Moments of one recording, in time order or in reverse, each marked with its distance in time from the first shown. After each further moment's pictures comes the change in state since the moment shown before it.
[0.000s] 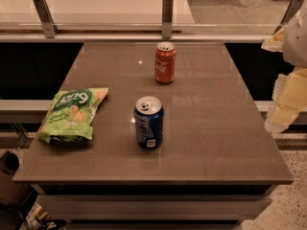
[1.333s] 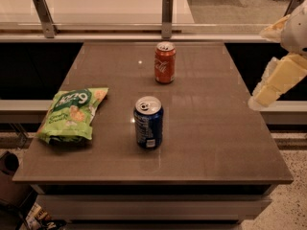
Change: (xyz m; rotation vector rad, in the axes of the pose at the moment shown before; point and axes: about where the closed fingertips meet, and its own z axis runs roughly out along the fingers) arm -0.014 -0.042 0.011 0.045 -0.225 0.107
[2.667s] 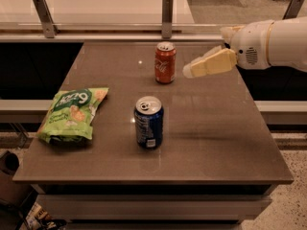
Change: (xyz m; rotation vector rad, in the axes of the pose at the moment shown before) arm -0.094 -0.049 0.075 0.069 -0.625 0.311
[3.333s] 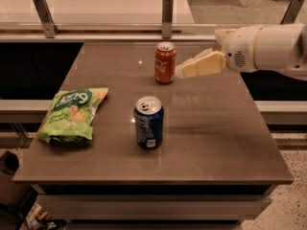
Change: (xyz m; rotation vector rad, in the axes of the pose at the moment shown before) arm 0.002 -0.002 0.019 0.023 -0.032 0.007
